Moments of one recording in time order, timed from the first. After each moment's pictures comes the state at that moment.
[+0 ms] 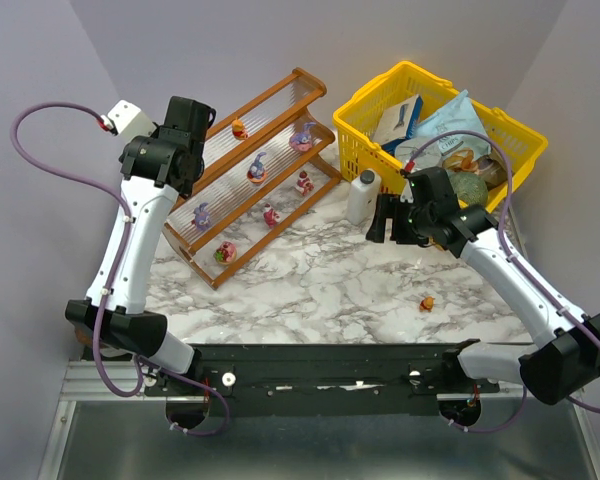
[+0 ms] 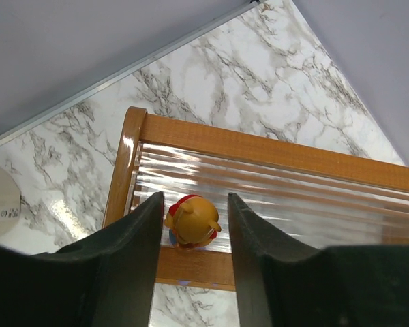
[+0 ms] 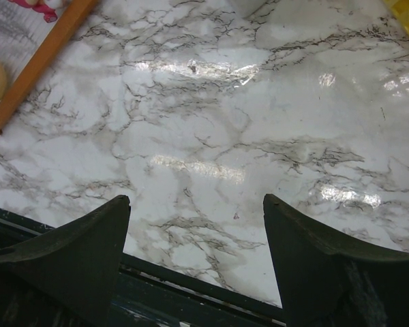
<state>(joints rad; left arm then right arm) -0.26 1.51 1.90 -1.31 -0.84 -1.05 0.44 1.25 1.15 -0.74 -0.06 0.41</state>
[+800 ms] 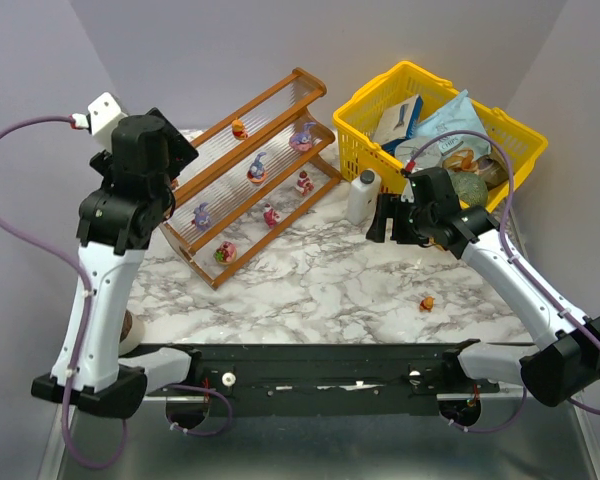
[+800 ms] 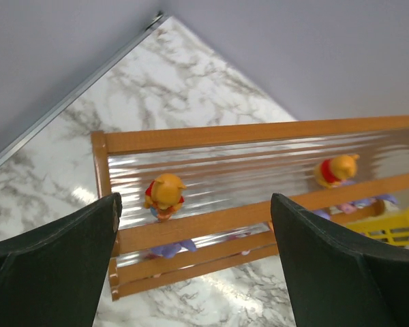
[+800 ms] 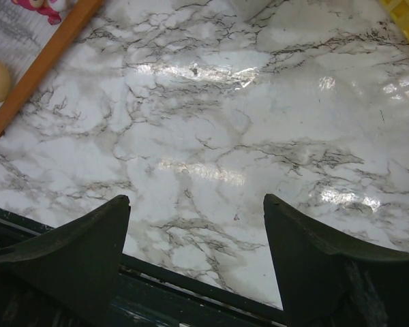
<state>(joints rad) -0.26 1.23 1.75 -0.99 -0.63 -0.70 0.44 1.24 1.14 -0.73 -0.06 0.41</state>
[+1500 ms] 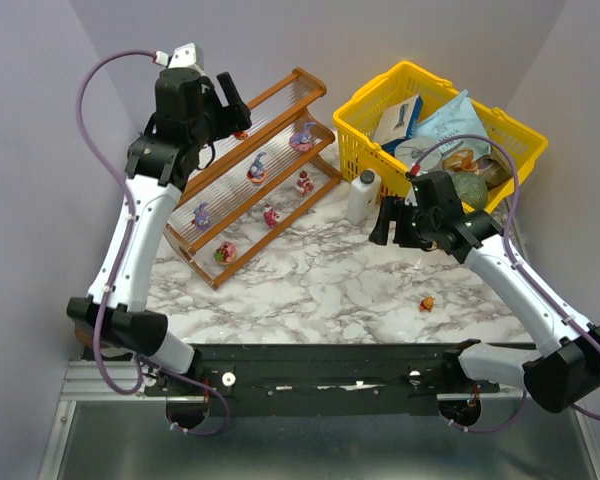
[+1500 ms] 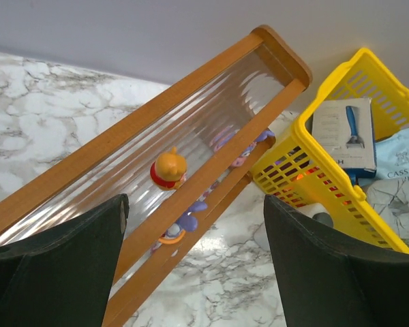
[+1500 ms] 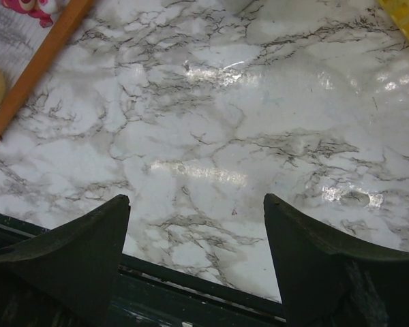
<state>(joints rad) -0.28 1.47 1.86 -0.67 -0.10 -0.45 0.44 1.20 1.12 -0.74 -0.03 0.44</state>
